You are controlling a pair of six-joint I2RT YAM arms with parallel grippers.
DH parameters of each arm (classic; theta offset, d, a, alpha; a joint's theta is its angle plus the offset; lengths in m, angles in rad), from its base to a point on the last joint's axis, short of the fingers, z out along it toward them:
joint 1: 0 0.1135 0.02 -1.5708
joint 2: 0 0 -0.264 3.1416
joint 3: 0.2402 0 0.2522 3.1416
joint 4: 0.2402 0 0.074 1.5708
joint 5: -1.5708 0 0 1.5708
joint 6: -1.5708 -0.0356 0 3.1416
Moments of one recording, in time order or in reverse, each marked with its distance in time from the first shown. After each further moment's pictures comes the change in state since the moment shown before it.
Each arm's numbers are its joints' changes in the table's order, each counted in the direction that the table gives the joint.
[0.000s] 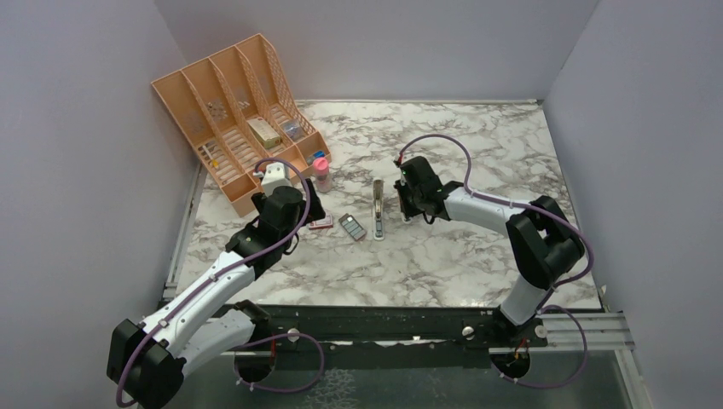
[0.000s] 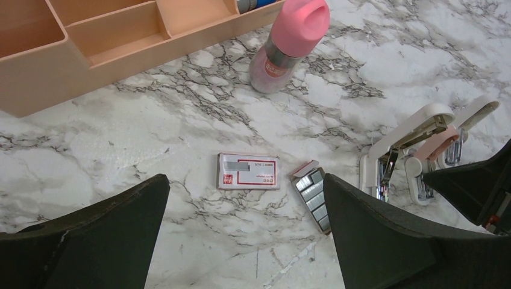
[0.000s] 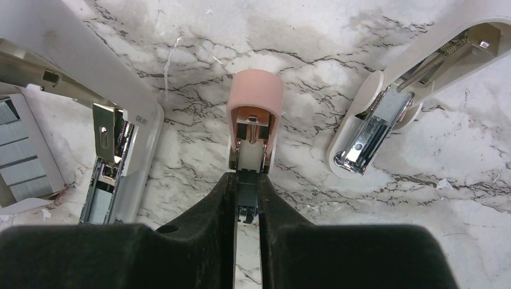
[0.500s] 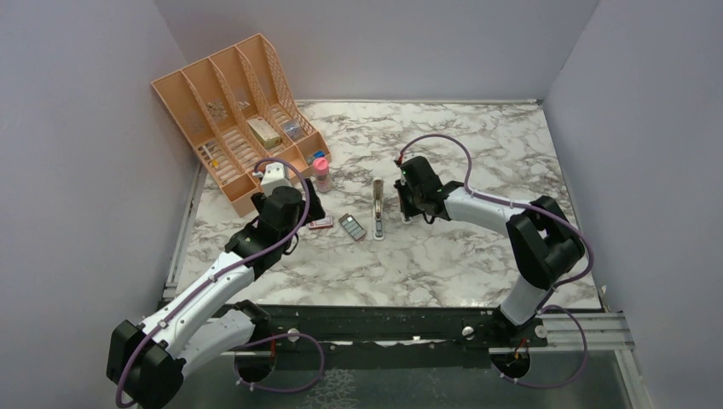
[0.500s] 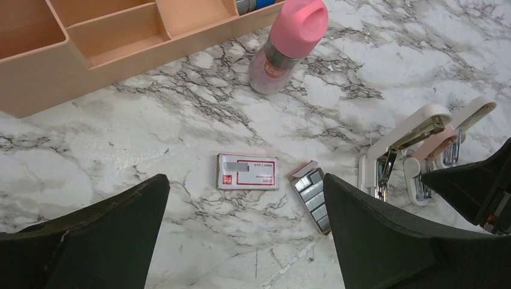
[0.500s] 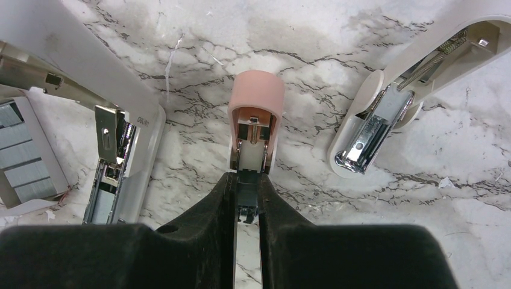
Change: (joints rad) left arm 0.000 -0.005 0.000 0.000 0.000 0.000; right arm 0.000 -0.001 0.000 -0.002 0.001 -0.010
